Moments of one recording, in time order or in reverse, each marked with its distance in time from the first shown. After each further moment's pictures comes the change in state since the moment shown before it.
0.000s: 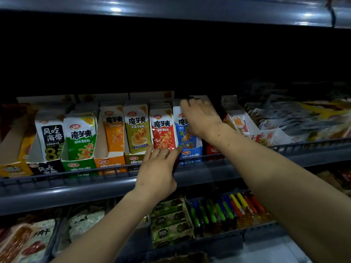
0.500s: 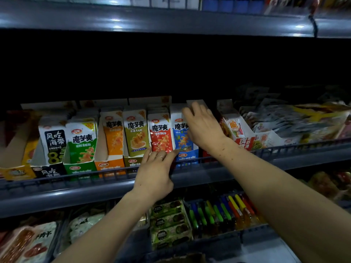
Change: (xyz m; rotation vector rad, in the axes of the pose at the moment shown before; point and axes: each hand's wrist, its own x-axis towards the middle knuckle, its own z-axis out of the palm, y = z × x) left_hand 0.000 0.003 -0.007 0.029 -0.061 -0.016; right_hand -0.030 0.006 0.001 0.129 0.164 0.016
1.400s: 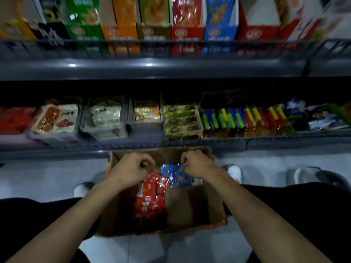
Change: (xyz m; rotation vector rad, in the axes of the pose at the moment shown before) left_hand -0.234 -0.028 0.105 -0.593 -0.516 -0.402; right_hand -0.295 -0.147 0.125 0.672 -1.120 0.167
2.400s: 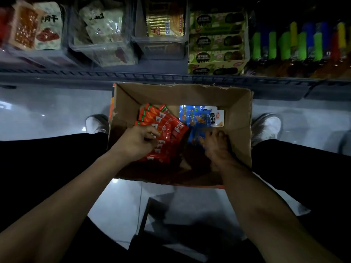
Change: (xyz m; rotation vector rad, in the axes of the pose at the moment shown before) left_hand -0.018 -0.067 0.083 -0.270 -0.193 -0.411; right_hand 0.056 0.092 0.206 -0.399 -0.143 0.184
